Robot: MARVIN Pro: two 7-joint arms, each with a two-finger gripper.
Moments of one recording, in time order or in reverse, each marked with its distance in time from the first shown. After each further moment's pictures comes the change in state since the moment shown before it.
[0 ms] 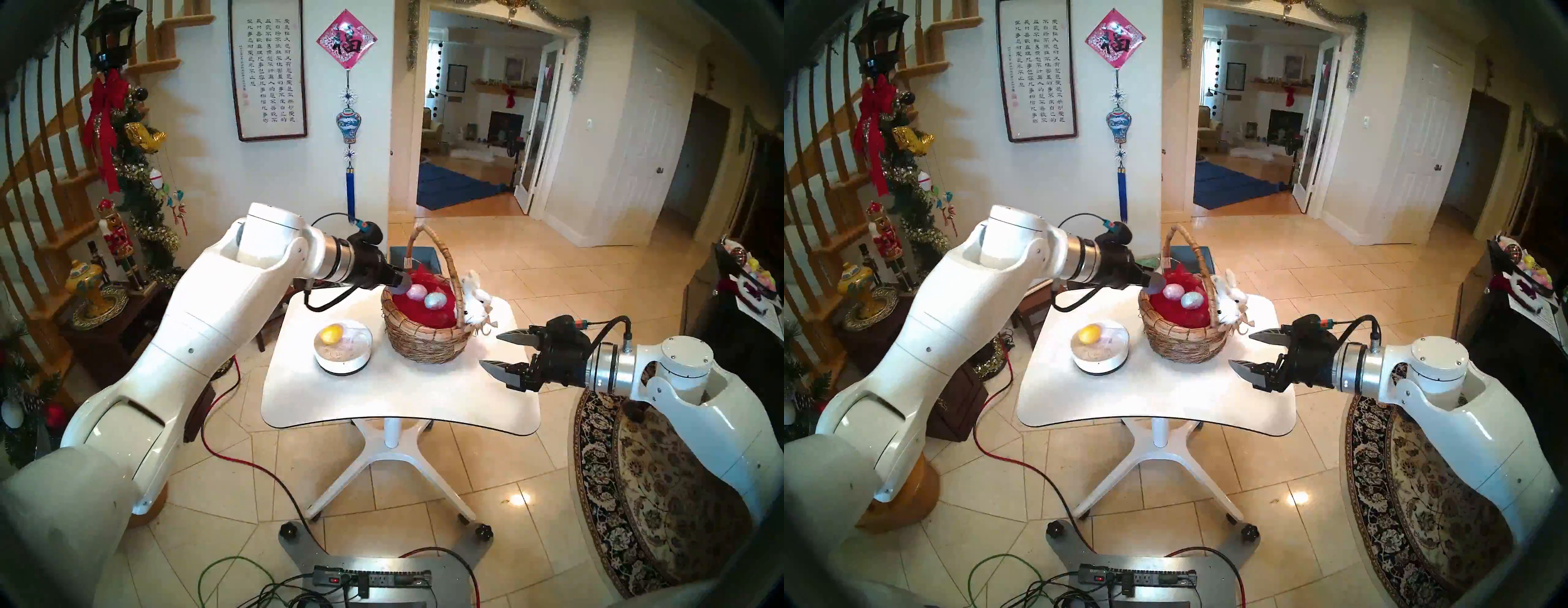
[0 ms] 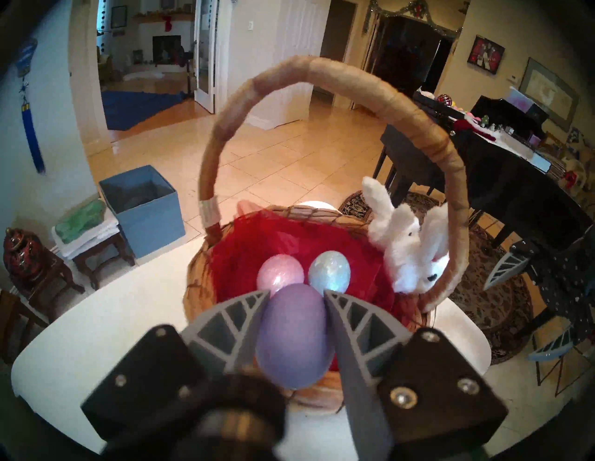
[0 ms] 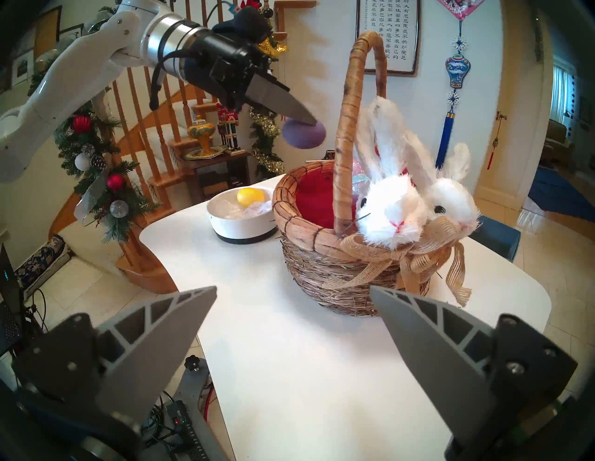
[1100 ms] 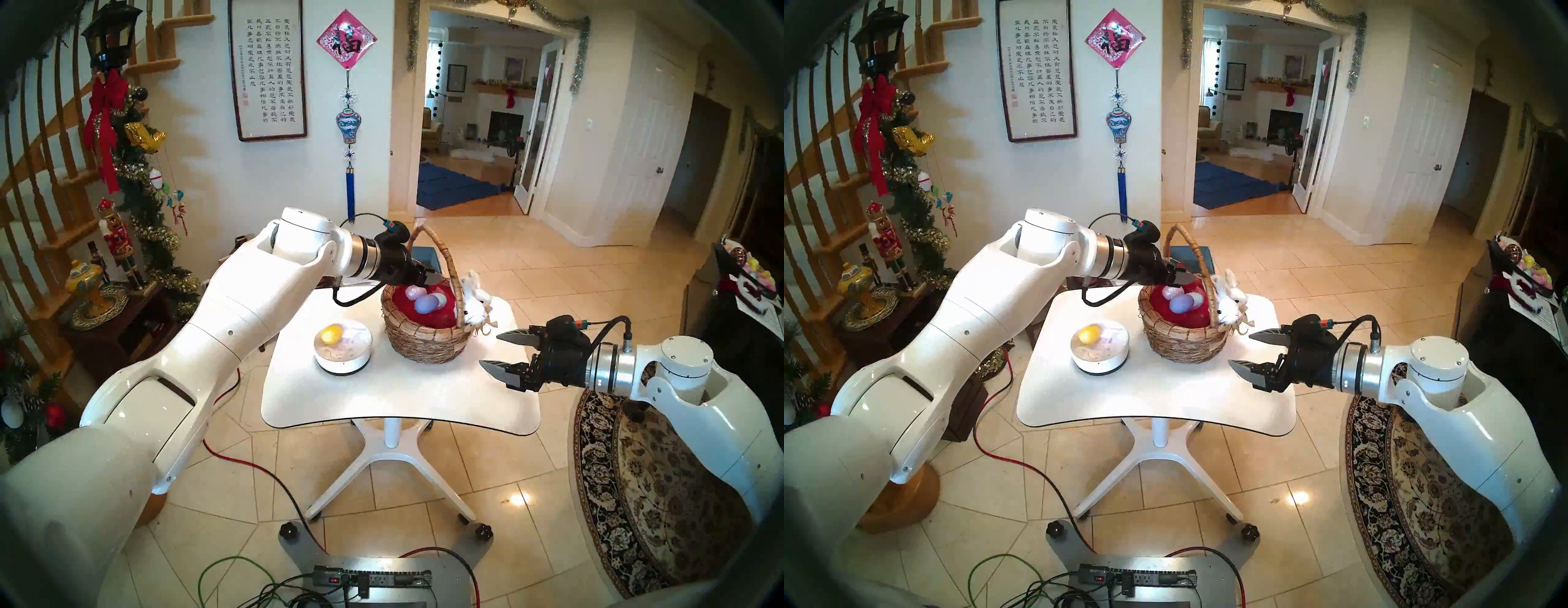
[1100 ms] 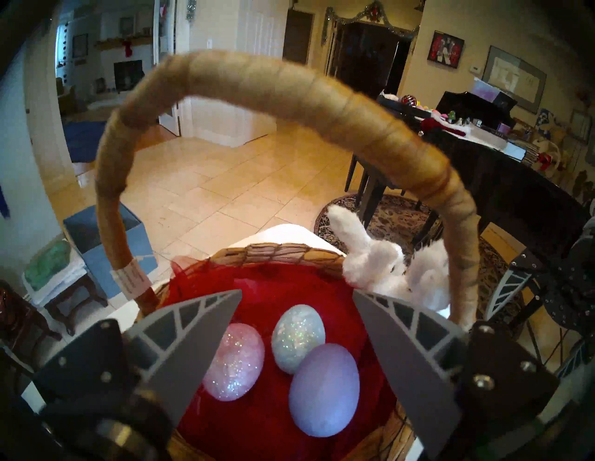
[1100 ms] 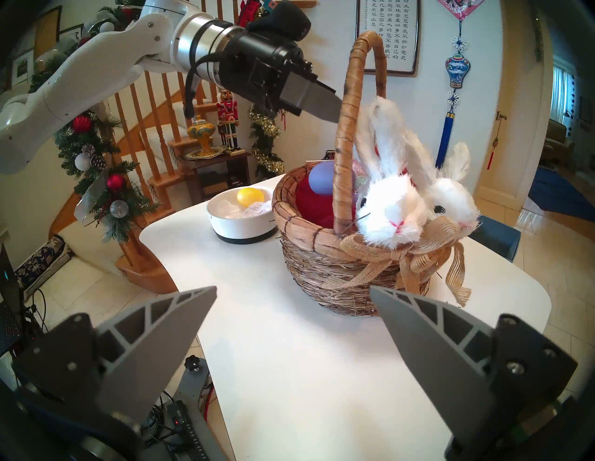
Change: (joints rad) left arm -0.082 -0.052 0.060 0.179 0.038 -0.209 -0.135; right arm 0.000 0.000 0.000 0.000 0.000 0.000 0.000
